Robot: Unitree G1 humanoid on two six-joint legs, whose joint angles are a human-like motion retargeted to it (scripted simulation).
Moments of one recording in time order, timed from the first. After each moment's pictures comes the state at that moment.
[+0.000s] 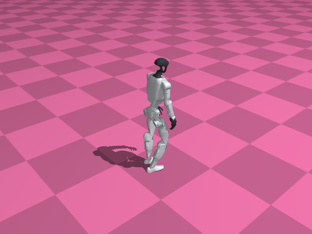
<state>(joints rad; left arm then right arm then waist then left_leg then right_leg) -0.17 0.21 -0.29 1.23 0.05 -0.10 -0.29 -0.14 -0.17 0.25 1.26 -0.01 -0.10 0.15 0.11 -0.07 0.01 -0.09 -0.17 -0.03 -0.04 -0.21 0.09 -0.32 -0.12 -0.12 0.58 -0.57 -0.06</state>
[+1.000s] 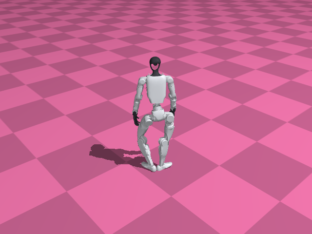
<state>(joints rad) -0.17 0.24 -0.16 1.40 0.06 -0.06 -0.21 -0.17 -0.22 0.30 1.23 0.02 -0.07 0.16 0.04 0.14 -0.04 -0.47 0.51 0.65 0.83 -0.60 0.02 -0.09 0.13 -1.21 -0.06 -0.26 -0.09</state>
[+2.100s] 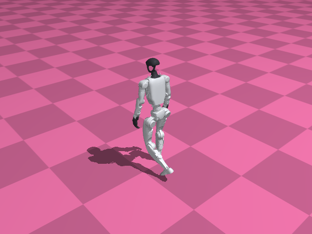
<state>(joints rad) -0.16 0.17 -0.12 1.38 -0.18 -0.10 -0.19 -0.13 -0.24 0.26 1.25 0.11 -0.09 0.14 -0.06 0.17 0.10 -0.07 0.17 0.02 1.02 -0.38 -0.15 -0.26 0.14 -0.36 0.30 -0.32 -0.10</state>
